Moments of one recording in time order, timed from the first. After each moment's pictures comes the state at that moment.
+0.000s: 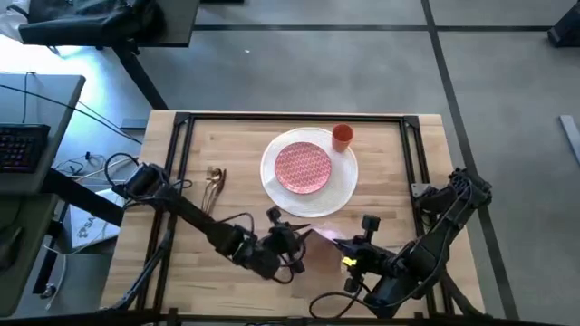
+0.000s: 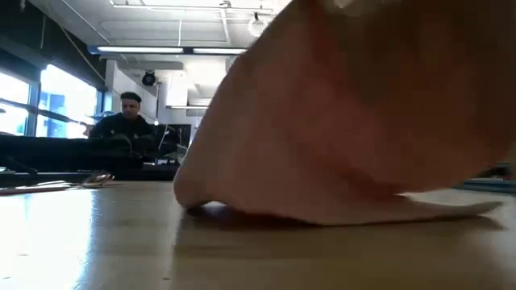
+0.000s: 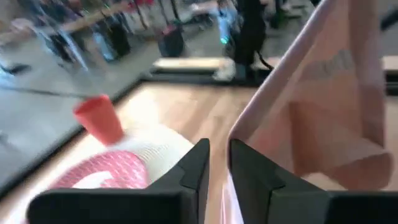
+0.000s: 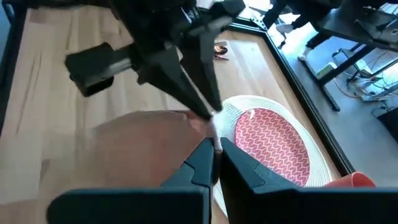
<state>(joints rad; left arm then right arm) -0.54 1.87 1.36 0.02 -0.91 -0.25 0.81 1.78 1.79 -1.25 0.94 0.73</state>
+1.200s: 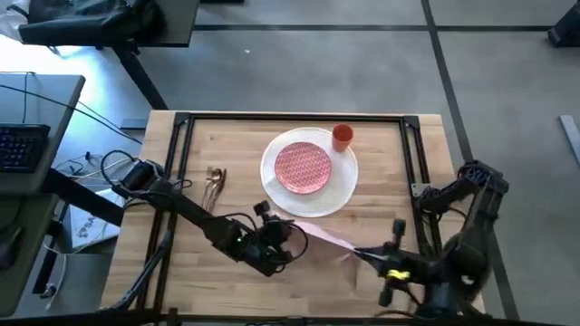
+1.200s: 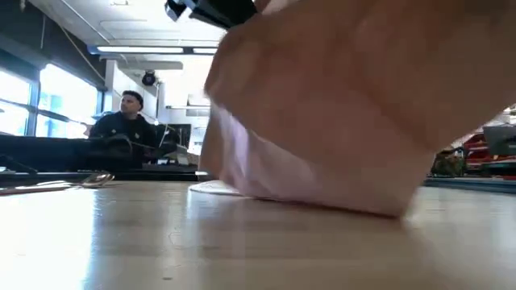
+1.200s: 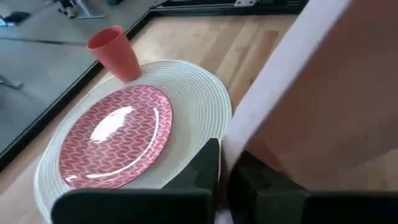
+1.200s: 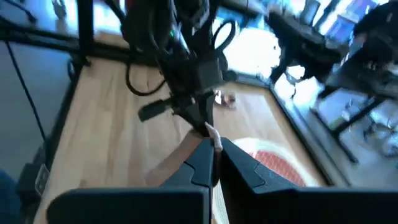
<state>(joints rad) -0.53 1.80 1.36 -0.47 -0.92 -0.52 1.01 1.62 1.77 -1.12 1.12 0.58</state>
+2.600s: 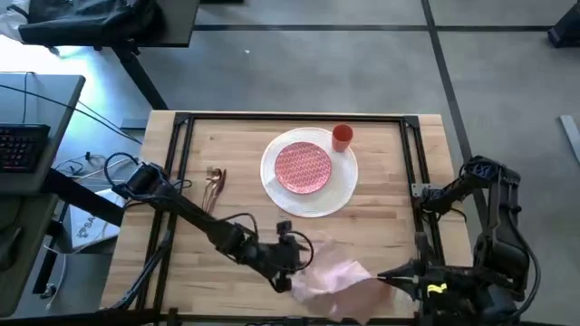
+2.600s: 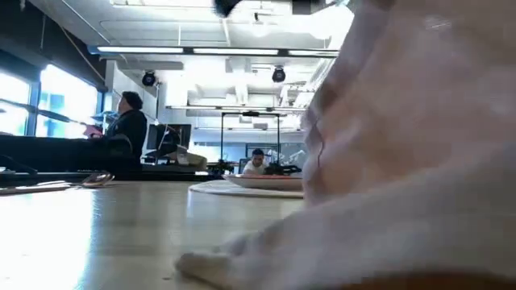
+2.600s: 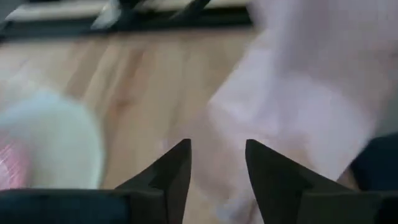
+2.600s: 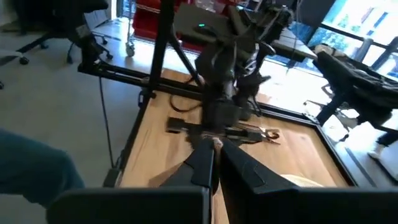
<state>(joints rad) -0.54 1.88 1.36 -0.02 -0.44 -0.19 1.15 1.57 1.77 -0.98 1.09 0.46</state>
